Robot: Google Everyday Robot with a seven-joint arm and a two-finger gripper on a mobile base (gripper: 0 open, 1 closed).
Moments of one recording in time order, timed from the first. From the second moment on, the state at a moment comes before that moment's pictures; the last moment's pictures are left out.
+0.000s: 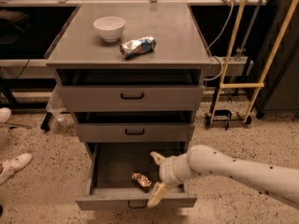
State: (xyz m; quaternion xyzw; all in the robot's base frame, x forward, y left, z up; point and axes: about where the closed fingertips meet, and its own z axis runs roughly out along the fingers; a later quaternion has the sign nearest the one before) arm 0.476 -0.007 0.486 -0.65 0.67 0.21 0.30
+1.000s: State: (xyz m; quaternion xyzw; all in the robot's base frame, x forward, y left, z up) arm 0.566 -0.051 0.468 -0.56 0.71 0.19 0.37
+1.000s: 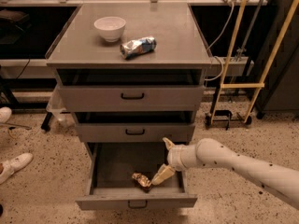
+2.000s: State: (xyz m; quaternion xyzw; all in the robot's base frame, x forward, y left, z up) arm 0.660 -0.049 0.394 -0.46 0.78 0.17 0.39
